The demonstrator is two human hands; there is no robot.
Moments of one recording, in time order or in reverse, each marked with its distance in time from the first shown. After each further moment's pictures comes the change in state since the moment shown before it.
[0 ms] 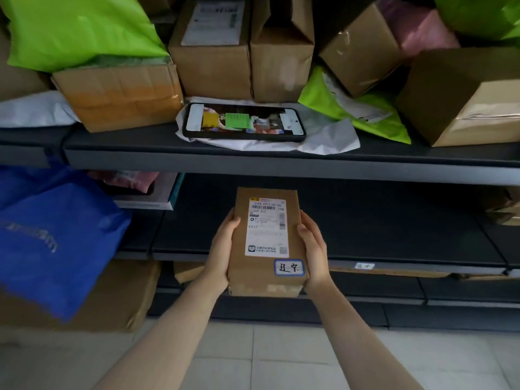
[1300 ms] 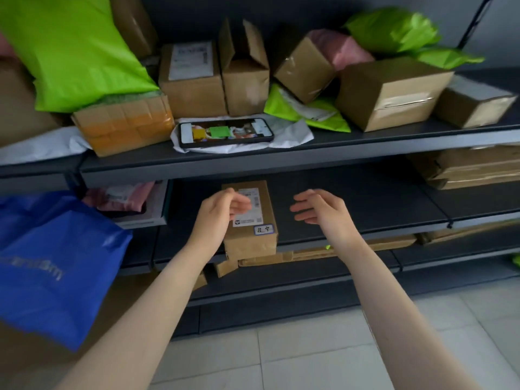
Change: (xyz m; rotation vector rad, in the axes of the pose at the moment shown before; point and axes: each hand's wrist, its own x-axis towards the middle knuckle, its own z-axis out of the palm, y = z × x) left_hand -0.049 0.074 0.014 0.557 -0.106 0.430; right_hand -0.074 -0.104 0.000 -0.547 0.084 -0.220
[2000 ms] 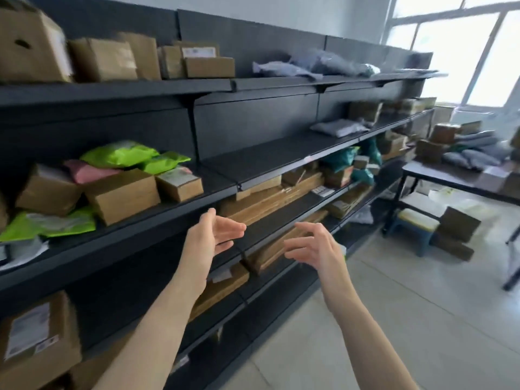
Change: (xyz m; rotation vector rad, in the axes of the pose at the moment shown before) left_hand -0.231 0.237 0.347 -0.179 -0.490 0.027; right_hand -0.279 -0.034 -0.377 0.345 0.642 -0.169
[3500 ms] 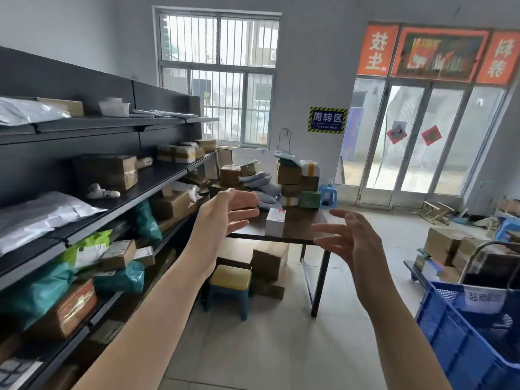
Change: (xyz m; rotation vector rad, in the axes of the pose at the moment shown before) left_hand 0.359 0.078 0.908 -0.208 -0.923 0.311; right_hand 0.439 -0.186 -0.705 -0.341 0.857 -0.309
